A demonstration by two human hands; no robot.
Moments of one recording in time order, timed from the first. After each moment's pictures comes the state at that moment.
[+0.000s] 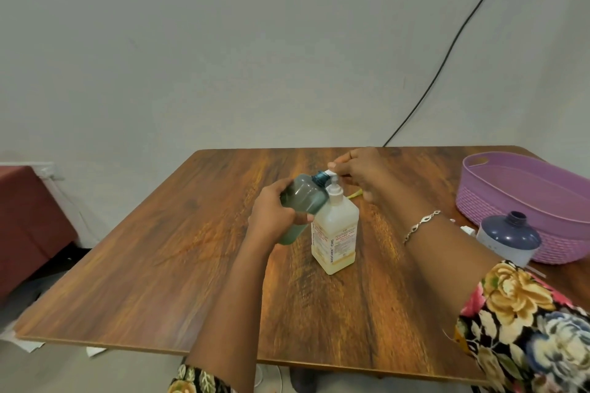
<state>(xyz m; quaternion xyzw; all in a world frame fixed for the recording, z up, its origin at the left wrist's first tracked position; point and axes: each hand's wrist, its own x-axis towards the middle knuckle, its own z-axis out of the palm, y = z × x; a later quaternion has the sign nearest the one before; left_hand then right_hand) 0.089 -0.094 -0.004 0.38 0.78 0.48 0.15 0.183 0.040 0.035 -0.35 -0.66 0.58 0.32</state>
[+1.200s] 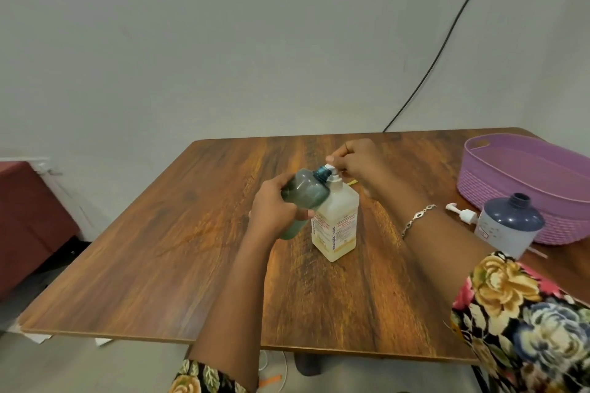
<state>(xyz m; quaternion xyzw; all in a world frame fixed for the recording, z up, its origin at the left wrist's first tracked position) 0.092 -0.095 -0.013 0.39 0.78 0.46 0.15 0.184 0.040 0.018 -0.35 -0.71 0.52 0.31</state>
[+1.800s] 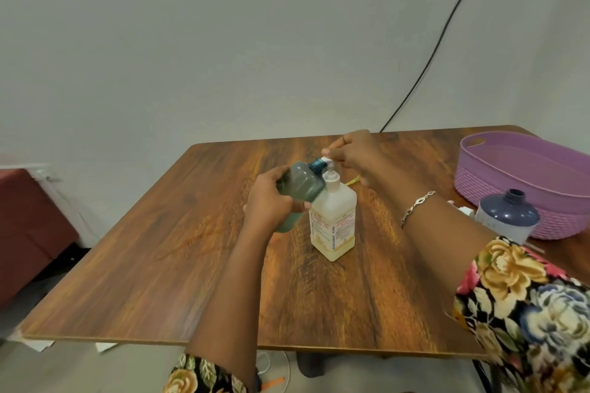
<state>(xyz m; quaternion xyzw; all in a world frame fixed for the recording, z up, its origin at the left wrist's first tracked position) 0.085 -0.093 -0.003 0.39 0.77 0.49 0.14 0.182 0.037 0.036 -0.35 -0.69 0.54 0.33</state>
